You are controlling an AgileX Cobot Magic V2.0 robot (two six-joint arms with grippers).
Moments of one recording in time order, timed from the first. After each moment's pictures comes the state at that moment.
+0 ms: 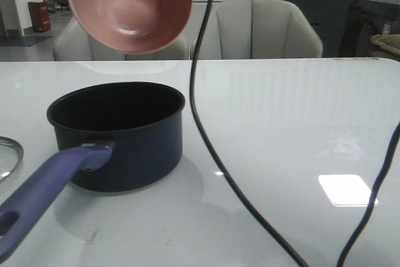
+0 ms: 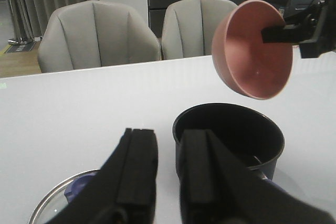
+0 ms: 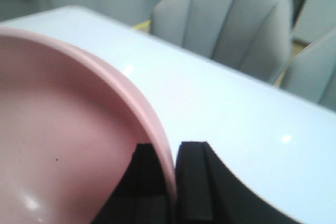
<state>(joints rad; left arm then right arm) -0.21 0.05 -0.33 -0.16 0.44 0.14 0.64 1.65 -1.12 0.48 -0.22 -0.56</state>
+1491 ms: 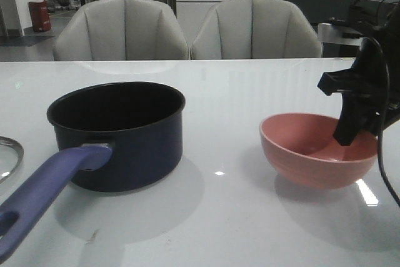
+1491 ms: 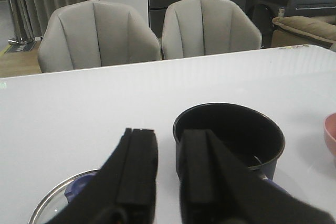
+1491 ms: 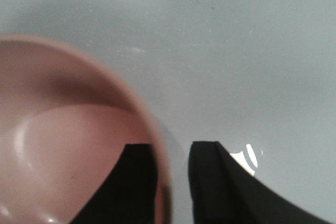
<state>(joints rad) -0.21 0.05 -0.33 -0.16 0.44 0.14 0.08 1.80 -1.13 0.31 0.72 -0.32</state>
